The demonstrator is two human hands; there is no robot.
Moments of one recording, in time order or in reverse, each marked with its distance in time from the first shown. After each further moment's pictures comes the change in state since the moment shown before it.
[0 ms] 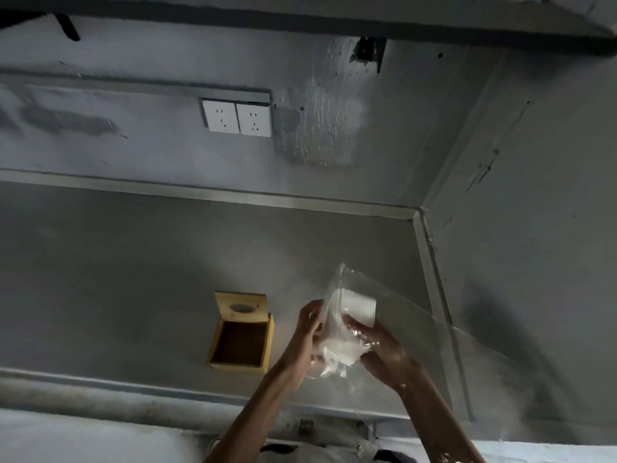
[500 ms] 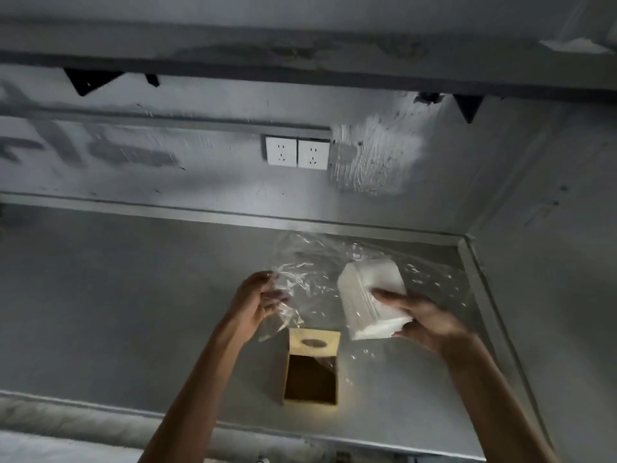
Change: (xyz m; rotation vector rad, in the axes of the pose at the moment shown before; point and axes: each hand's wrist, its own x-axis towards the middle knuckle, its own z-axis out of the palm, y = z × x) left_hand 0.009 0.136 -0.229 -0.184 0.229 0.111; right_hand 0.058 -0.079 0.124 -0.215 0.041 0.007
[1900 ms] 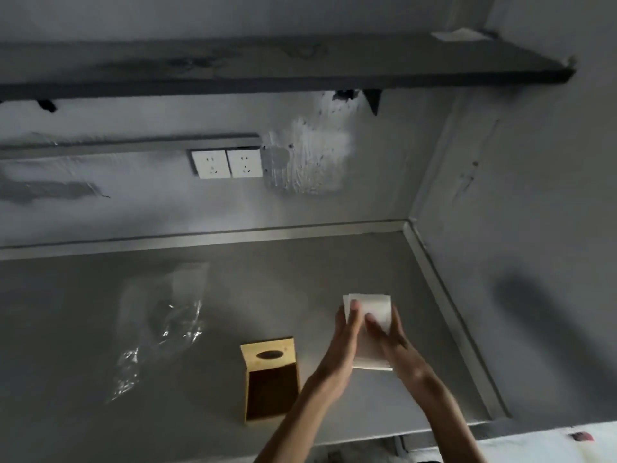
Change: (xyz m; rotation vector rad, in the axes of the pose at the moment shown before) left_hand -0.057 -0.103 0.187 0.165 -0.407 -0.185; right_hand -0.049 0.068 -0.027 -0.054 0.332 -0.201
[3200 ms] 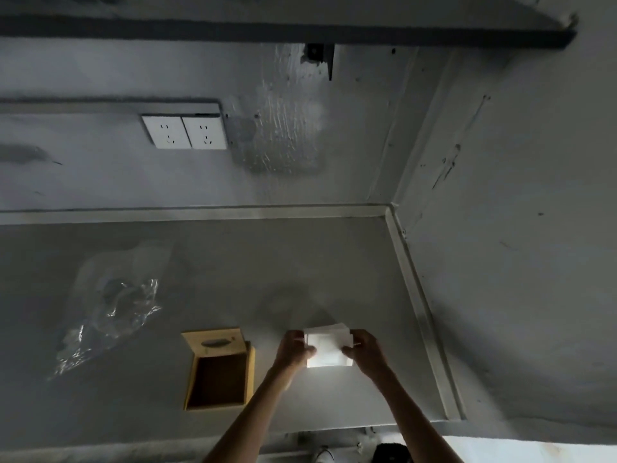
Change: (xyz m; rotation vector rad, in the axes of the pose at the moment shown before) left_hand 0.122 -0.121 -0.029 0.485 0.359 -0.132; right_hand 0.104 0.150 -0.114 -0.537 0.165 0.212
